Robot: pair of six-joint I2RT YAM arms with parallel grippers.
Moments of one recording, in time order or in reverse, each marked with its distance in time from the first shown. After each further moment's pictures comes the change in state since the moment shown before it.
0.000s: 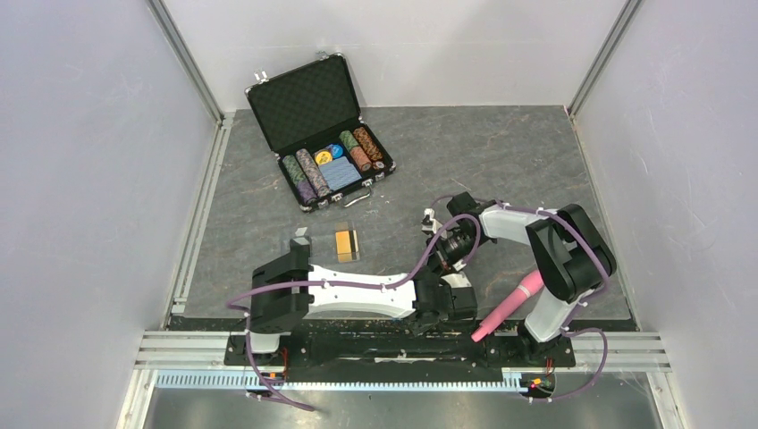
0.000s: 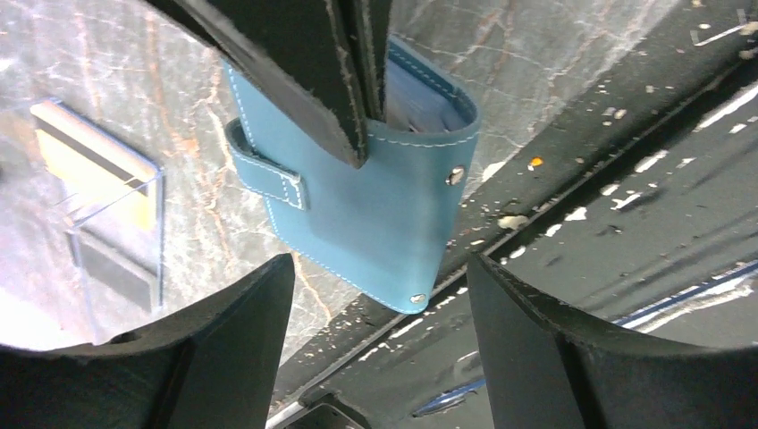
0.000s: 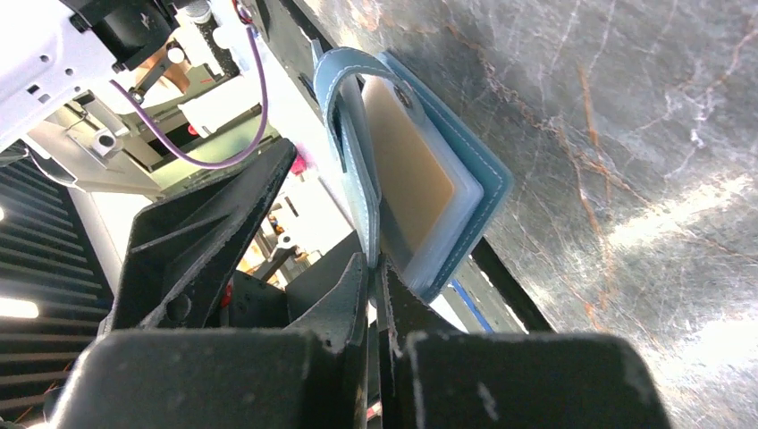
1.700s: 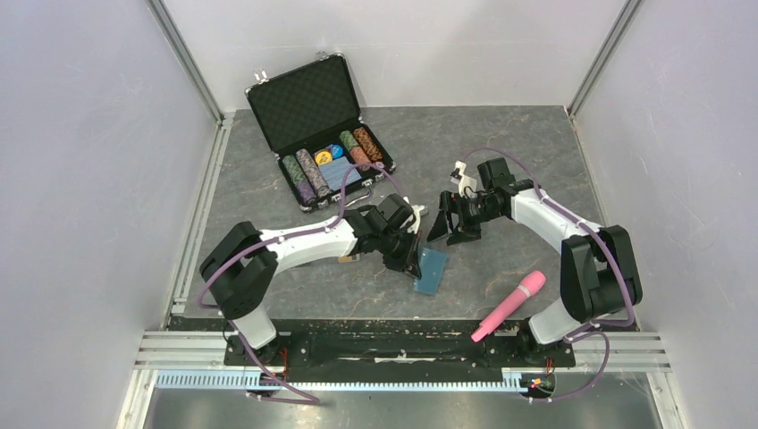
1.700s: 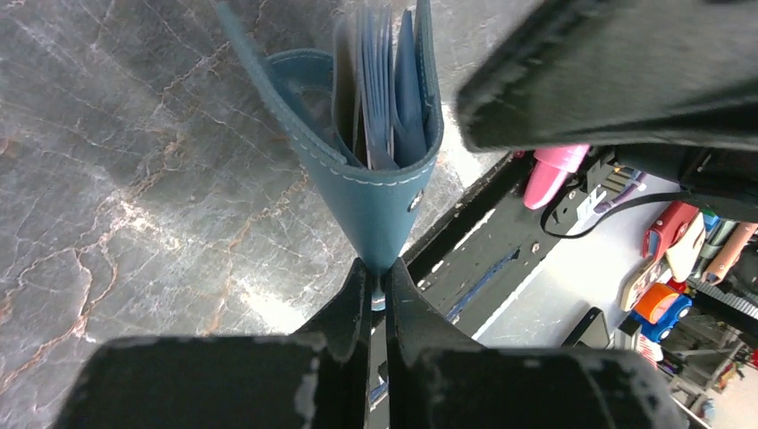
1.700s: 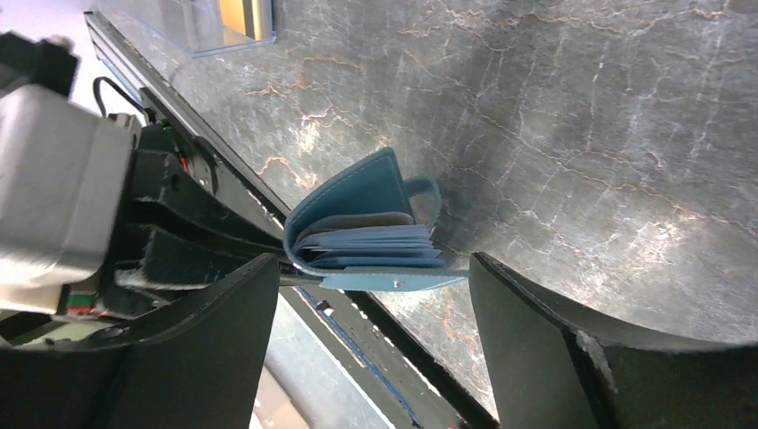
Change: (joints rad) left arm 0.547 -0.239 -0.340 0.621 0.791 -0.175; right arm -0.190 -0.176 0.135 0.056 0.277 -0.011
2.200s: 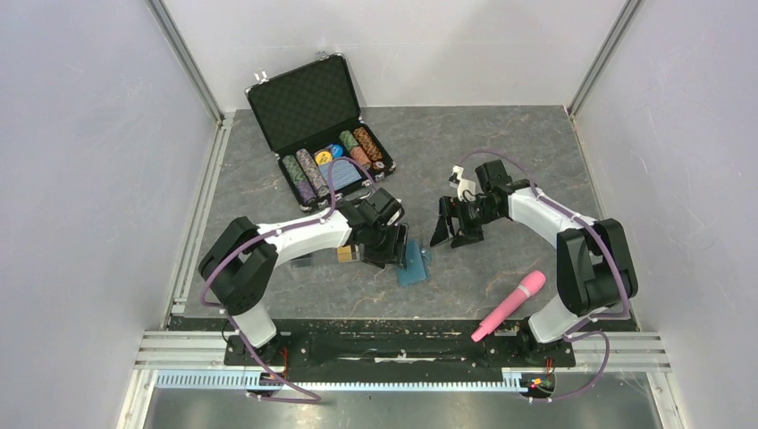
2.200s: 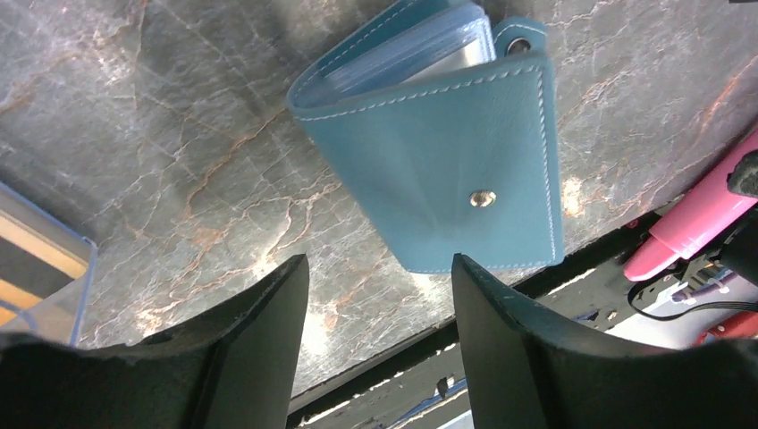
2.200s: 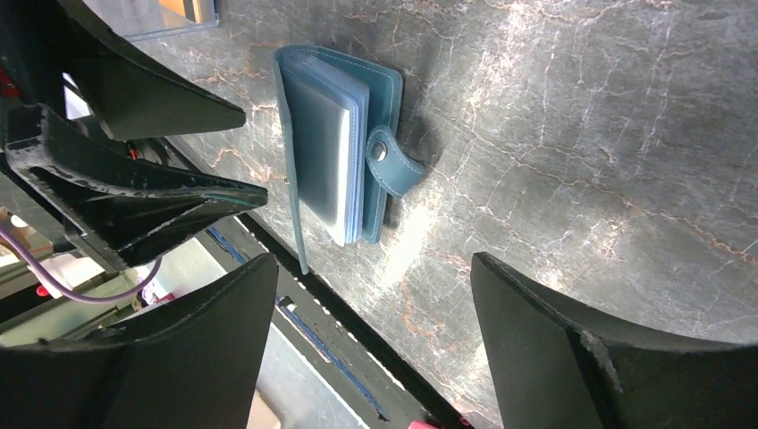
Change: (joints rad) left arm 0.087 0.035 -0.001 -0.135 -0.175 -0.053; right arm -0.002 0.037 0.000 -0.031 0.060 -0.088
